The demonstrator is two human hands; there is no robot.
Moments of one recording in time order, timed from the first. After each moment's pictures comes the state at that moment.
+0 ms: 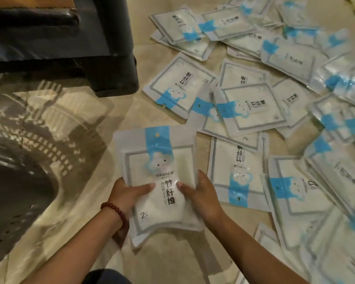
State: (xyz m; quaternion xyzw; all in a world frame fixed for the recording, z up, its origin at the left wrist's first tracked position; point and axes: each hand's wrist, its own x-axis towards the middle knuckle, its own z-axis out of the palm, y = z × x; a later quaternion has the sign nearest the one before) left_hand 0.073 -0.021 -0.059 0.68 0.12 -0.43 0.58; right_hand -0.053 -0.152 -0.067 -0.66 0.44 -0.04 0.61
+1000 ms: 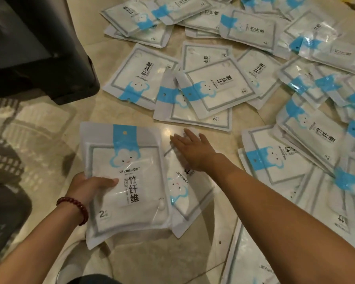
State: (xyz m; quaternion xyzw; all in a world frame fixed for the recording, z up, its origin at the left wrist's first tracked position) left_hand 0.089 -0.030 -0.056 0.76 0.05 -0.42 0.49; right_hand -0.067 -0.260 -0.081 -0.94 0.21 0.25 0.13
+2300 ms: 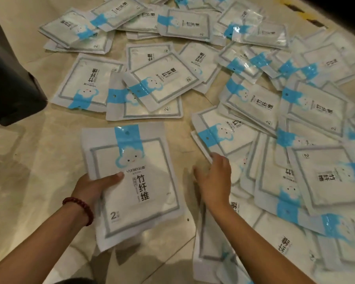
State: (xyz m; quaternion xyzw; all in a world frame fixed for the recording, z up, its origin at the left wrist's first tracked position) left_hand 0.014 -0.076 -0.058 0.71 -0.03 -0.50 0.50; right_hand -0.220 -0.189 -0.077 -0.66 0.67 -0.16 0.30
